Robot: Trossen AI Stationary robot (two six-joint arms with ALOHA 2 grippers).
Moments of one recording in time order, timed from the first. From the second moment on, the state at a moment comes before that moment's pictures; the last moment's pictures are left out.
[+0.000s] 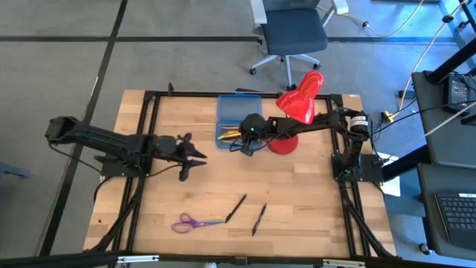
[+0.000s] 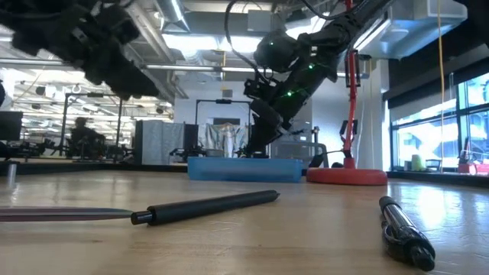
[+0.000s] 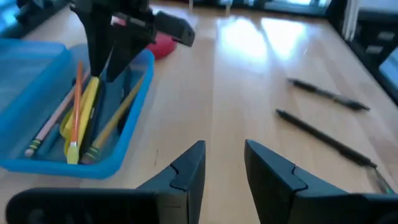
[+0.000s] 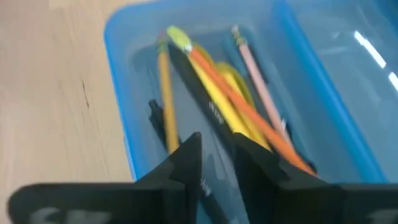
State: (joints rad) left arm -0.07 0.87 0.32 0.10 -0.07 -0.17; right arm -0.22 1.89 1.14 -0.10 0.11 0.02
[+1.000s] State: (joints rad) left arm -0.26 0.70 0.09 0.32 -0.14 -0.38; right arm 0.36 1.89 1.42 -0.78 0.13 0.15
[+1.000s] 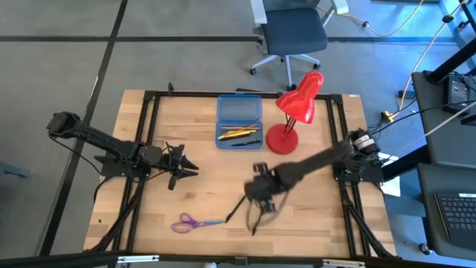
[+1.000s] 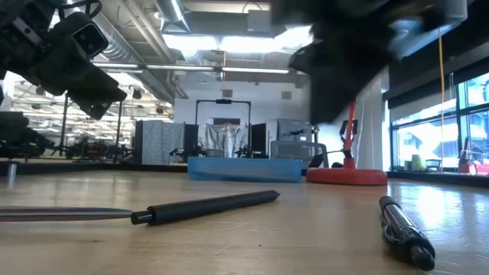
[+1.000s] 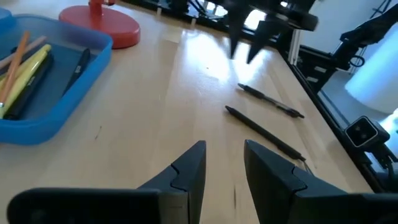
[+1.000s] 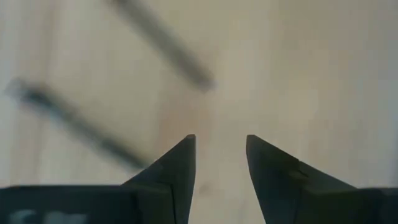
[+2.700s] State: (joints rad) left arm -0.26 0.70 0.09 0.30 -0.22 -0.38; right arm 0.54 2.10 1.42 -0.62 0.02 -0.06
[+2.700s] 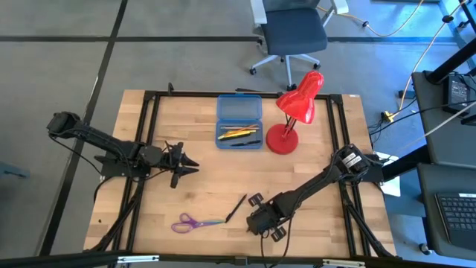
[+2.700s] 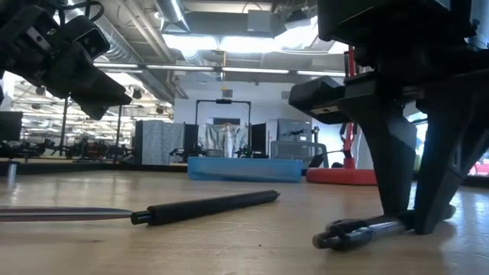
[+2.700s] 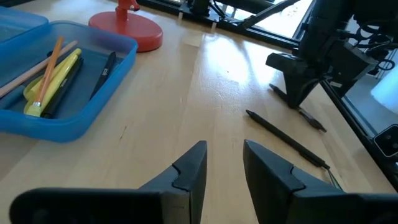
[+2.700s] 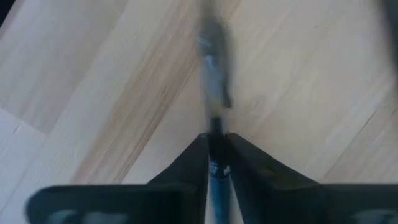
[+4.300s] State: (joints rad) left arm -0.26 0.70 0.09 0.28 -0.21 -0.38; right arm -0.07 1.97 1.42 -0.47 0.41 -0.16
